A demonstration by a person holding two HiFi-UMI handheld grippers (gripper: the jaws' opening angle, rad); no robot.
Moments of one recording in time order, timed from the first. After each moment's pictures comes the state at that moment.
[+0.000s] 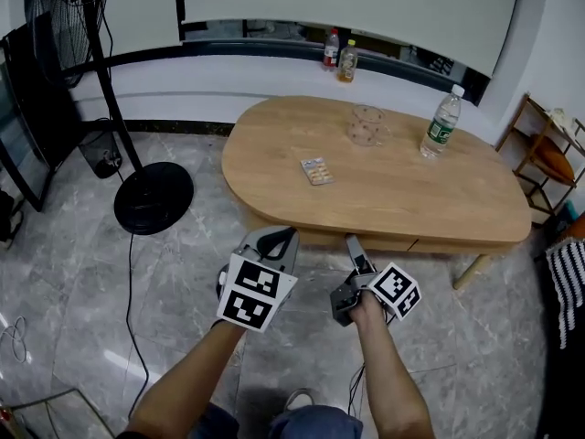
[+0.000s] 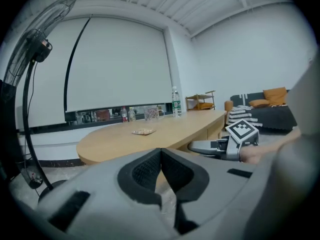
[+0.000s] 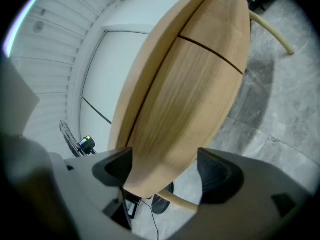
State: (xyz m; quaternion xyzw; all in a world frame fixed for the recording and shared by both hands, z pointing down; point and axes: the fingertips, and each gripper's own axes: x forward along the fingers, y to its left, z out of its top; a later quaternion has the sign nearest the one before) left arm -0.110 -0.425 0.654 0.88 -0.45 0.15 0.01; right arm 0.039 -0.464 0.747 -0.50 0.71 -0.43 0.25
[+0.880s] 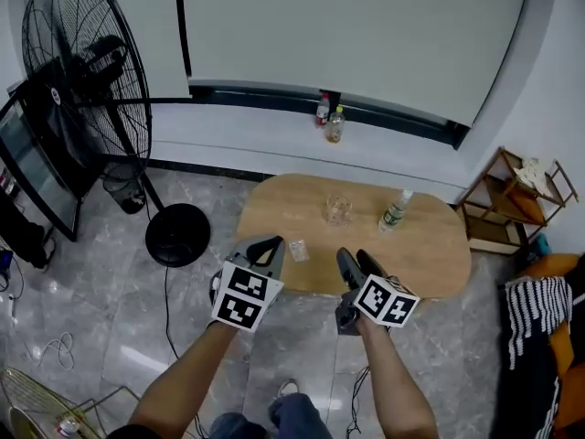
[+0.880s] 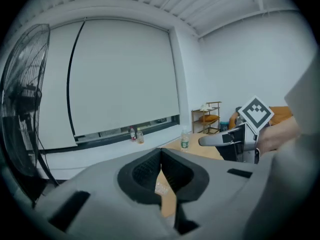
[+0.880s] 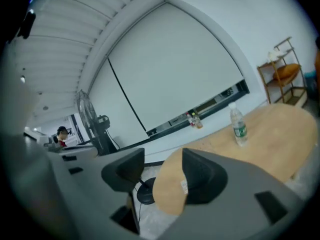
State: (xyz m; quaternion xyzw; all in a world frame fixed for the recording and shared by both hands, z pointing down) left arm -0.128 -0.442 0.302 0.86 -0.47 0.18 0.04; right arm 0.030 -0.457 0.351 -0.54 0.79 -0.29 0.04
